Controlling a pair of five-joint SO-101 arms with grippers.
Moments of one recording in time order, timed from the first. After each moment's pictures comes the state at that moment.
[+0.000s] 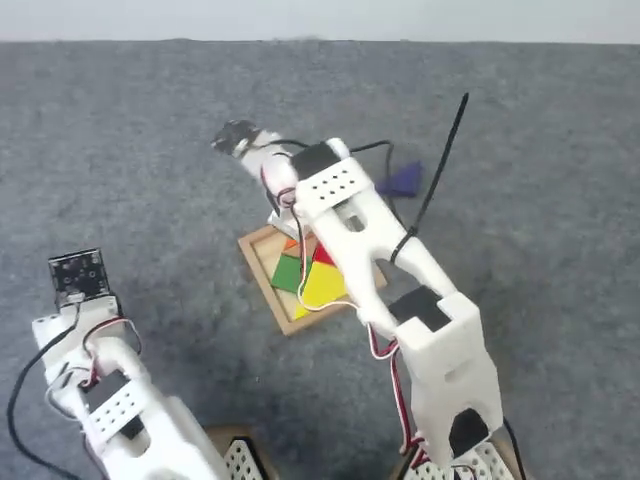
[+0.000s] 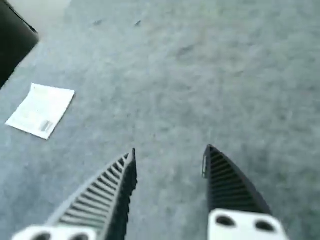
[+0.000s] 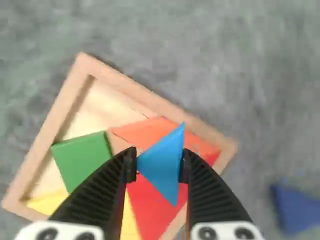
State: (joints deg) left arm -49.7 -57.1 96.7 8.0 -21.2; right arm -38.0 32.1 -25.1 73.6 31.3
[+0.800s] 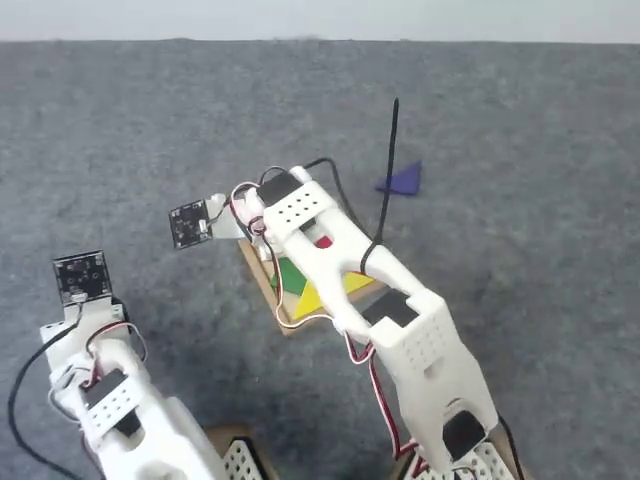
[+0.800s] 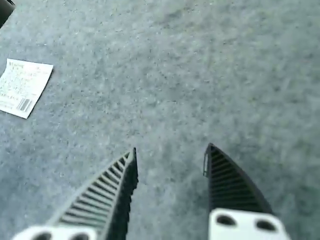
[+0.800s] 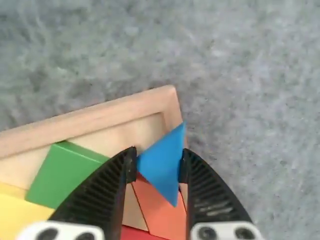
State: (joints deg) left arm -49.8 -52.4 96.6 8.1 -21.2; right arm -43.3 39.9 -25.1 65.7 64.9
